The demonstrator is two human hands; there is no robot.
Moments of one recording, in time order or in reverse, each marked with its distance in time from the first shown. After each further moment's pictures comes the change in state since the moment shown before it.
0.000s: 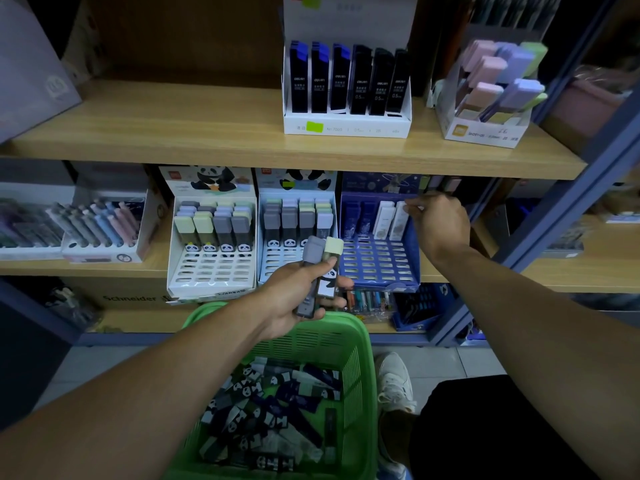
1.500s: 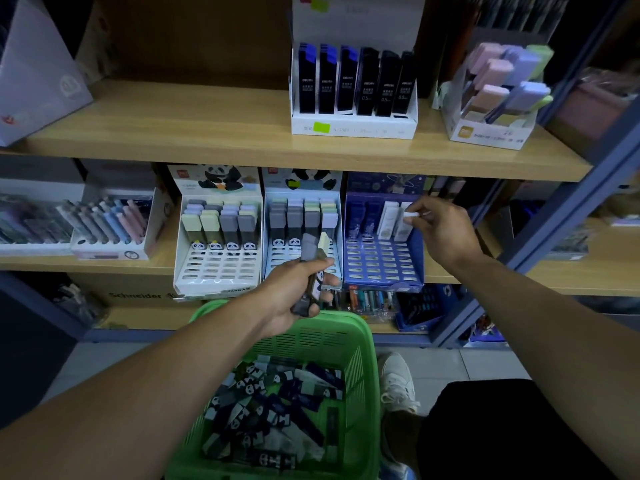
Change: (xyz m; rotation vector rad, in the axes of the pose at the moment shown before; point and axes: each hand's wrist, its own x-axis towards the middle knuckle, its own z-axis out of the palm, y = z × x) left_hand 0.002 -0.002 -0.009 -0.060 0.102 -0.027; right_hand -0.017 0.008 -0.009 0.223 -0.153 -0.143
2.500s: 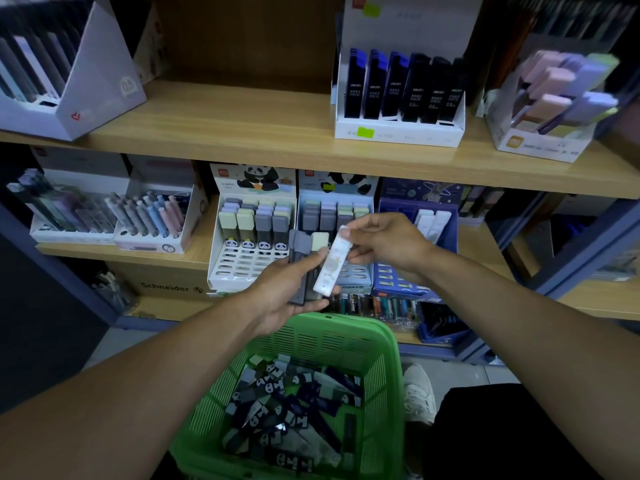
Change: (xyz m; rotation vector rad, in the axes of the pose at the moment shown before) left_hand -0.013 0.005 -0.046 -0.072 0.060 0.055; right_hand -0.007 -0.127 0.051 0.782 -0.496 0.286
